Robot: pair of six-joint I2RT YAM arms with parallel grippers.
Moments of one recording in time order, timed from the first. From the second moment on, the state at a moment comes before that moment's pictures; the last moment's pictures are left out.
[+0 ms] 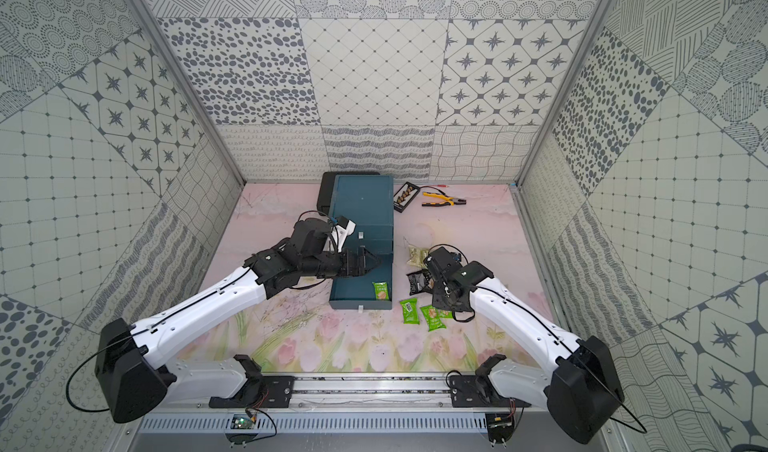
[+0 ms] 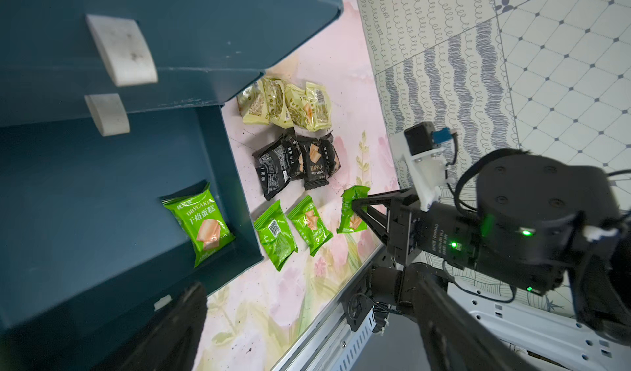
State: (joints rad) left arm -0.68 1.29 1.08 -0.42 0.35 -0.72; right arm 0.58 1.19 0.84 -1.02 0.22 0.70
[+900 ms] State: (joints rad) left arm -0.63 1.30 1.10 -0.39 0.27 -0.71; right arm 0.54 1.35 0.80 -0.89 0.16 0.69
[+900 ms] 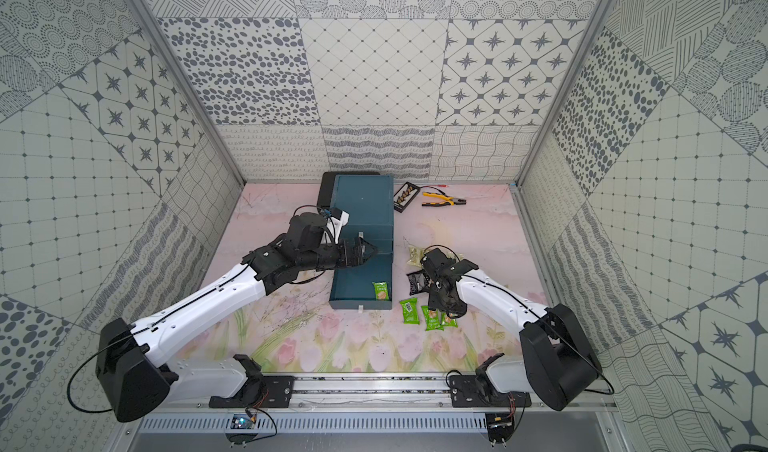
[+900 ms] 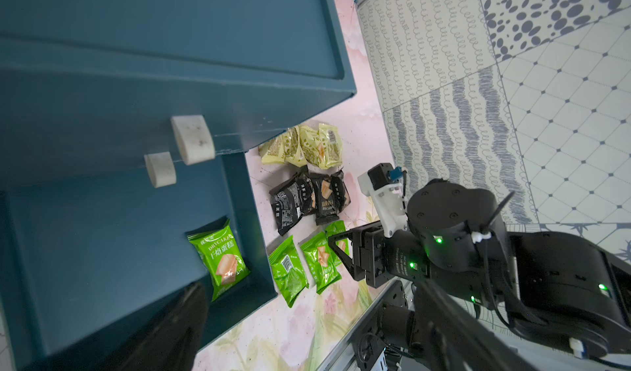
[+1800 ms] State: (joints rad) left arm -0.40 1.21 1.04 -0.60 0.32 -0.73; right arm 0.94 1.44 1.18 -0.69 0.18 1.07
